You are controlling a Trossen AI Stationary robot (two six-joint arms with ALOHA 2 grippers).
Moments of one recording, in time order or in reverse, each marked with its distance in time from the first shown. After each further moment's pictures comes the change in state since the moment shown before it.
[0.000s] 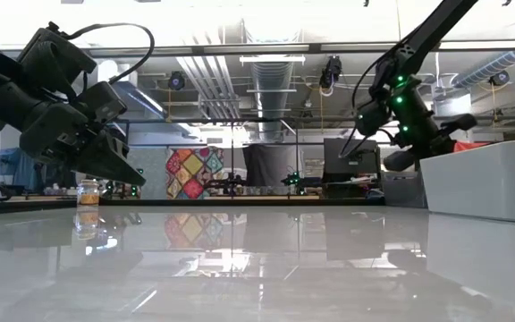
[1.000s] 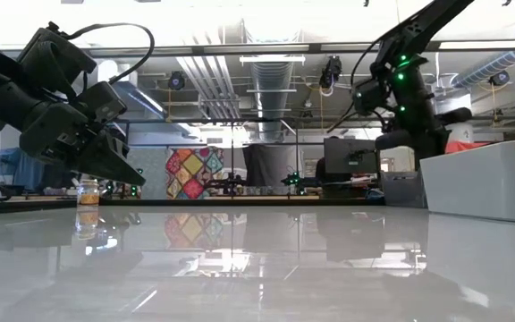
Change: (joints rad) left arm 0.000 0.000 0.000 0.000 0.001 0.000; right arm 0.077 -0.113 0.014 -0.045 -0.195 -0.148
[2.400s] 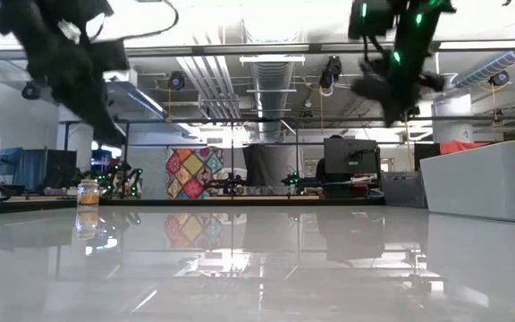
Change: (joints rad) left arm 0.010 -0.244 0.487 -1.137 -0.141 -0.096; right arm 0.416 -0.265 -0.042 0.220 0.267 0.031
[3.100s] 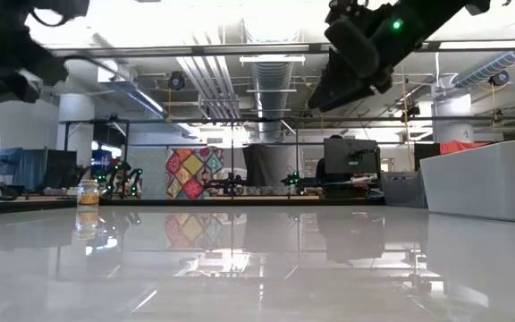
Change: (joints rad) left arm -0.331 0.282 0.274 -0.757 0.368 -0.385; right arm 0.546 0.089 -0.186 0.811 0.082 -0.329
